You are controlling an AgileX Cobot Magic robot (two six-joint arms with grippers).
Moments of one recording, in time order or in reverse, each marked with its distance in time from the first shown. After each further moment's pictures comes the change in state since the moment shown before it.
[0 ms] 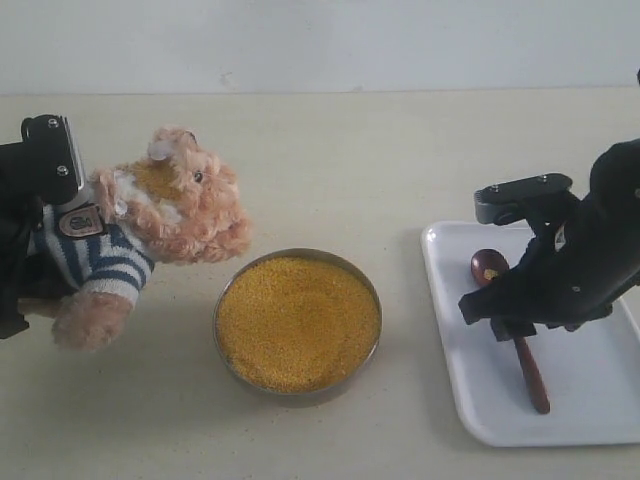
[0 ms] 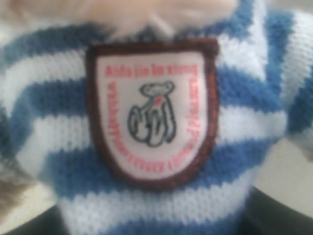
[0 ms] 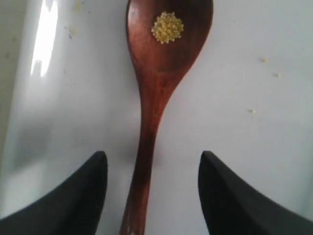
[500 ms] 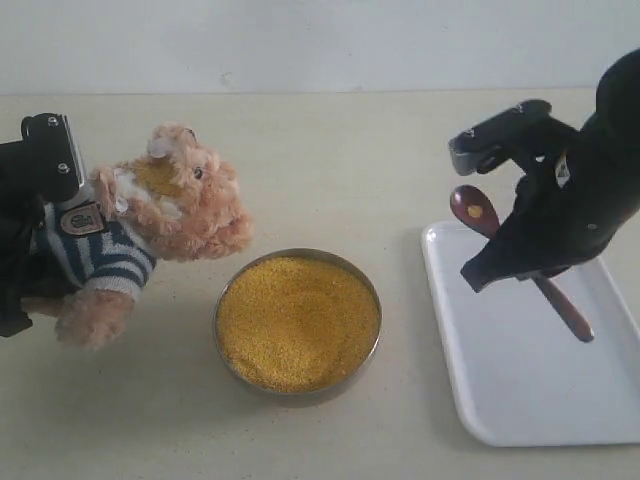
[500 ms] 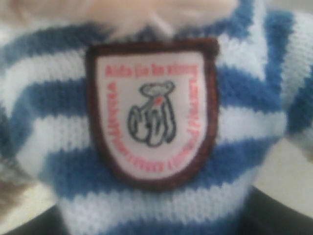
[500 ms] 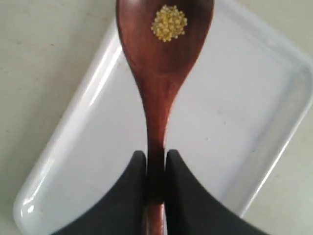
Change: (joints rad) left arm 0.000 0.000 0.000 -0.008 -0.009 -0.011; right arm 0.129 -0.174 -0.163 -0.155 0.272 -0.106
